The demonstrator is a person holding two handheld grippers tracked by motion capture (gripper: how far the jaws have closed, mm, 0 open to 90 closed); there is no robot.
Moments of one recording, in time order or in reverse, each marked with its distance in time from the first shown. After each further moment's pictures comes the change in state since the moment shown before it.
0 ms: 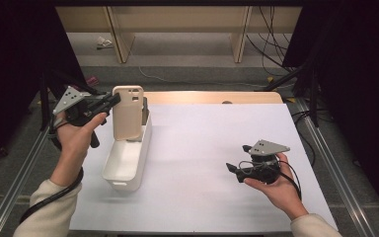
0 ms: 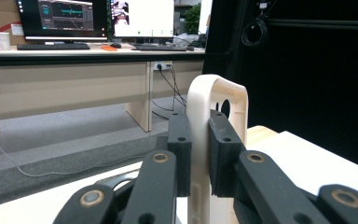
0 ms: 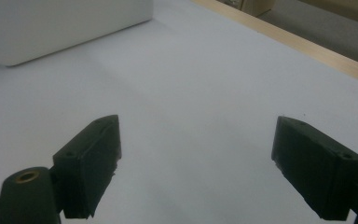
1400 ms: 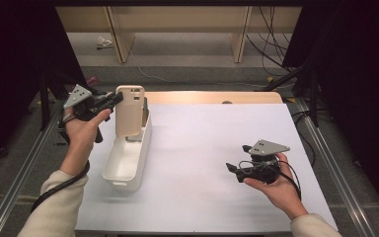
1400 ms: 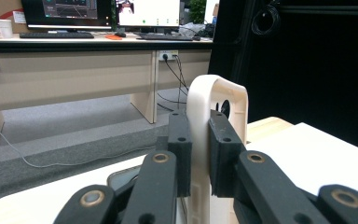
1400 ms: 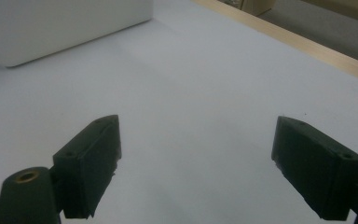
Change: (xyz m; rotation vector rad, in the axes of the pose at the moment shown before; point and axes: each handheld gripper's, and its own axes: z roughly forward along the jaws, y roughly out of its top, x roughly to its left) left arm 0.024 -0.017 0.028 0.031 0.014 -0.005; right arm 0.000 0.000 0.001 0.002 0.001 0.007
